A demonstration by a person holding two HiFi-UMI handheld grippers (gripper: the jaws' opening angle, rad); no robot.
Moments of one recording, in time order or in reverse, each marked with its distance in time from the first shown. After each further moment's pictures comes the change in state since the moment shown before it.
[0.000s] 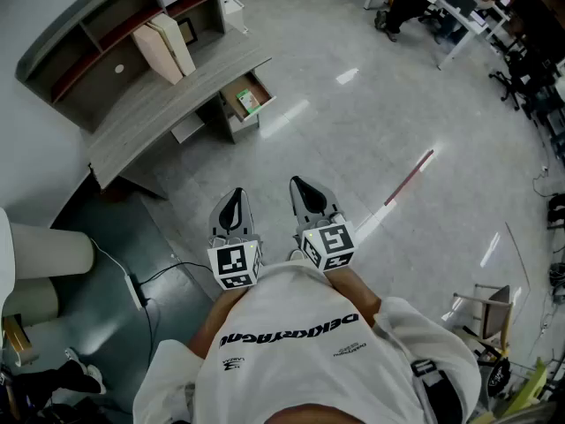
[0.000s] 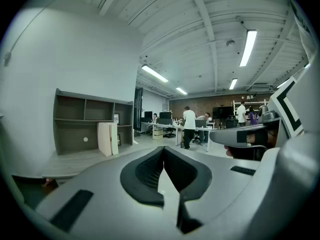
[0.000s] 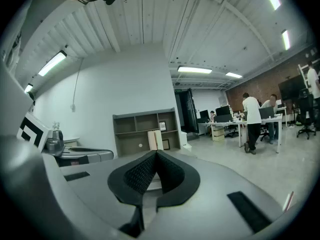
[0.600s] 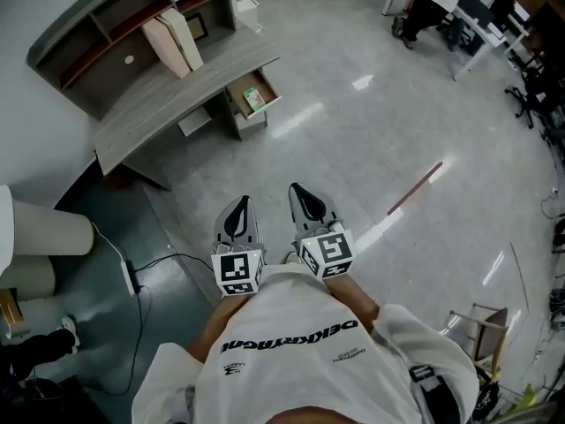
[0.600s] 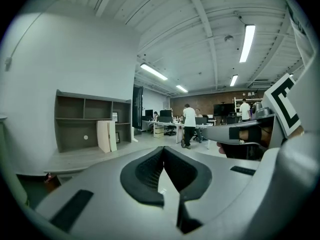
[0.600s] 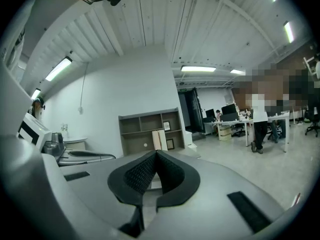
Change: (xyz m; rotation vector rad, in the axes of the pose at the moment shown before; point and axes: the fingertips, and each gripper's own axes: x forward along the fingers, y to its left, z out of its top) left arm -0.001 -0.058 -0.013 0.009 0.023 0.016; right arm -0.024 -0.028 -0.008 0.002 0.001 0.075
